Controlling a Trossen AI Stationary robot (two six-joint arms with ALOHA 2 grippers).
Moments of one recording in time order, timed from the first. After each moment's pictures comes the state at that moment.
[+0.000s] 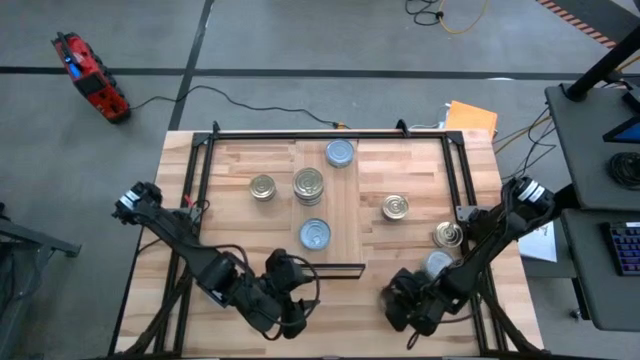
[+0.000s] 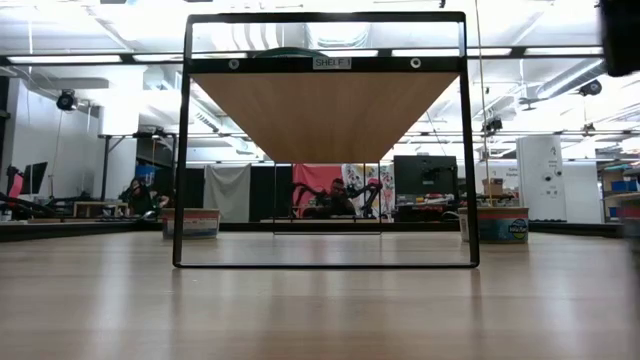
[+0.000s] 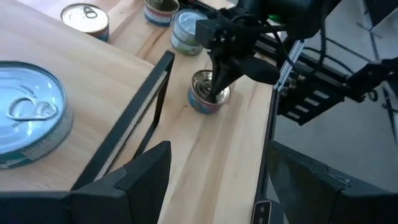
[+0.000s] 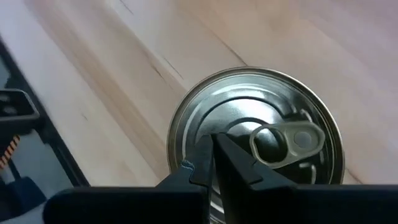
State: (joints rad) left arm -0.65 1.70 1.59 -0.65 -0.56 -0.90; right arm 0.82 1.65 0.90 -0.40 0.34 1.60
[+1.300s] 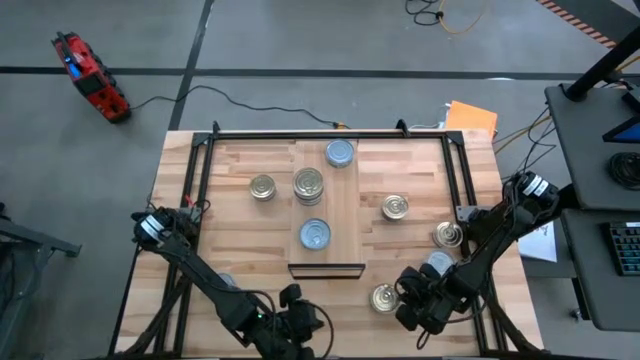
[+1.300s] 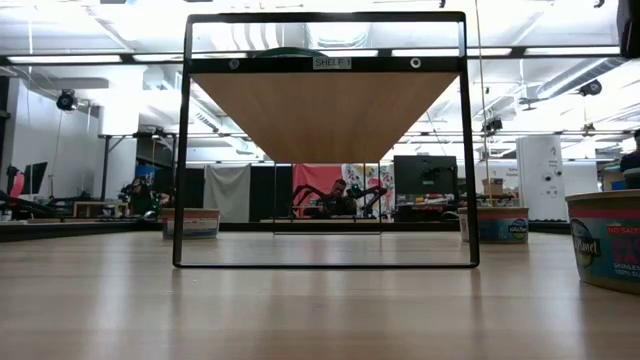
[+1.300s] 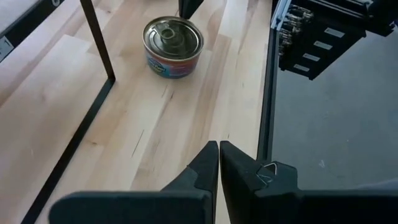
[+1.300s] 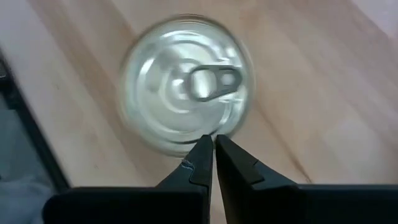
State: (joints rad) left arm -0.74 1.96 1.59 -0.48 -0.57 -0.88; right arm 0.86 1.58 0.91 -0.54 0.32 1.51
